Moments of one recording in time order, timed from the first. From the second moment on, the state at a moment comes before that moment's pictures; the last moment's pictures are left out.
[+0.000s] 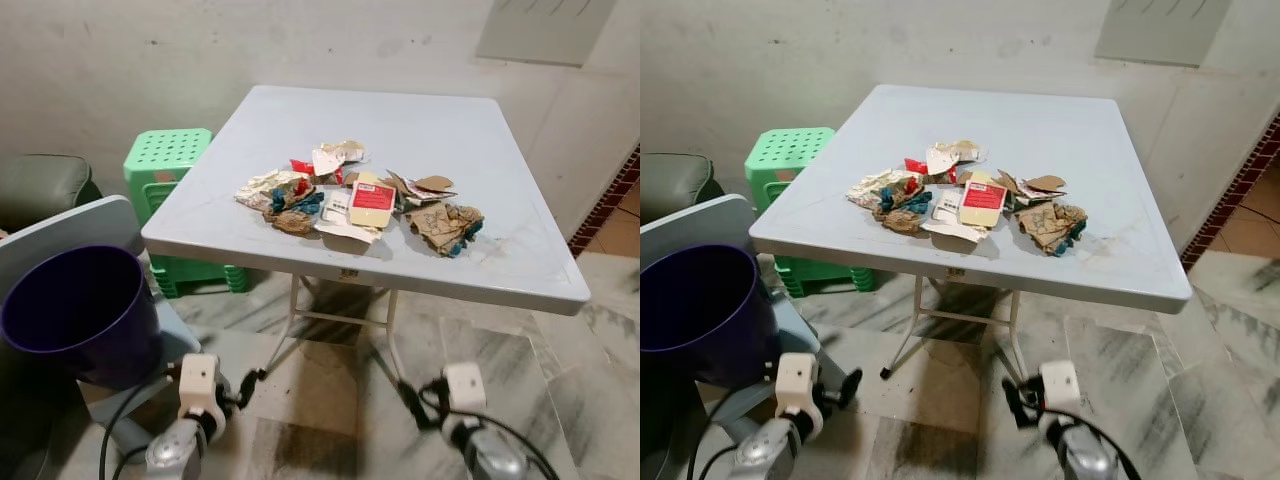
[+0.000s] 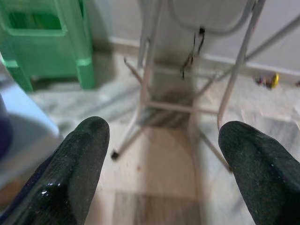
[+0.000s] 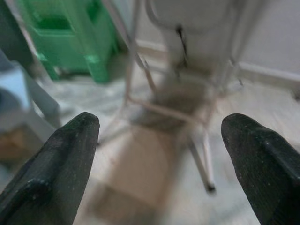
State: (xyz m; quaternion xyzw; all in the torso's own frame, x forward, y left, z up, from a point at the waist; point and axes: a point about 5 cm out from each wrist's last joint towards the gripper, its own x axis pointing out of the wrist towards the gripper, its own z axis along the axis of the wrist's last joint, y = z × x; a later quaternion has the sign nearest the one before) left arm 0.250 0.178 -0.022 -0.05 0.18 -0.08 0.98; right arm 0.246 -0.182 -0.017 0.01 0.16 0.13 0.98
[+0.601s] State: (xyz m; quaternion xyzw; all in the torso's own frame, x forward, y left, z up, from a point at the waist) left arm 0.309 0.163 0.077 -0.04 -0.05 -0.15 0.99; right arm 0.300 -0.162 0.088 0.07 -0.10 0.13 0.98
